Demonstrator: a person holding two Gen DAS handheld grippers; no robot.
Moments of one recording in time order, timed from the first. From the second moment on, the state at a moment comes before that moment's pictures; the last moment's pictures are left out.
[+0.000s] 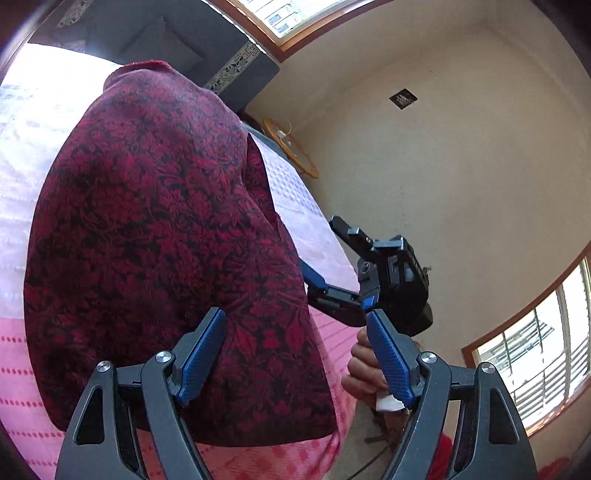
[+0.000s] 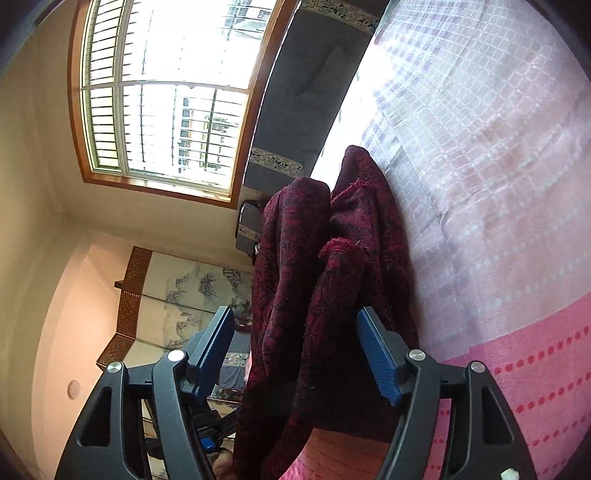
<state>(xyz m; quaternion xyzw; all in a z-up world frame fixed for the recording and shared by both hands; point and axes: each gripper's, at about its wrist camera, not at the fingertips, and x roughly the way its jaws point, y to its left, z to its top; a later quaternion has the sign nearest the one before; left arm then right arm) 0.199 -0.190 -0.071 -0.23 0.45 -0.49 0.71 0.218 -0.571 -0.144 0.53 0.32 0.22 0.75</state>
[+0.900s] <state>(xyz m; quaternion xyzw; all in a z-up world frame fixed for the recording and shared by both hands) 0.159 -0.177 -0.074 -0.22 0.38 -0.50 0.75 0.301 -0.509 -0.053 0.32 0.32 0.25 0.86</state>
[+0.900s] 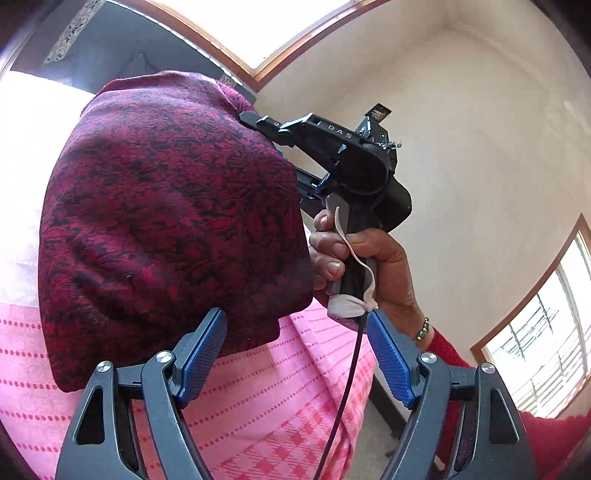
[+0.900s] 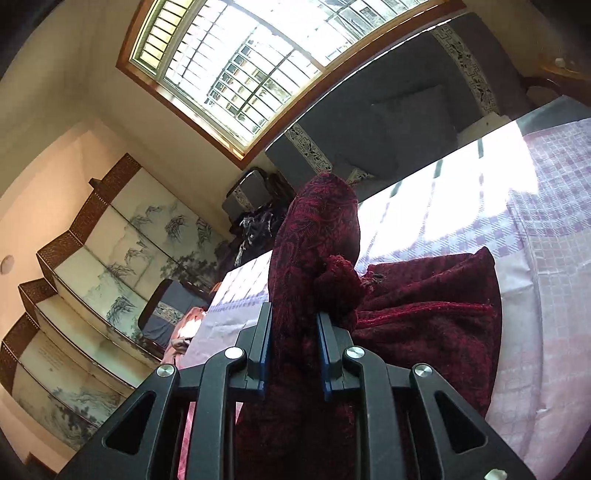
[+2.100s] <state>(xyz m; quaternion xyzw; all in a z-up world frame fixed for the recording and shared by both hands) 0.152 -0.138 -0.087 -0.18 0.36 -0.44 0.80 0.162 -0.538 -0.126 0.26 0.38 0.13 0.88</state>
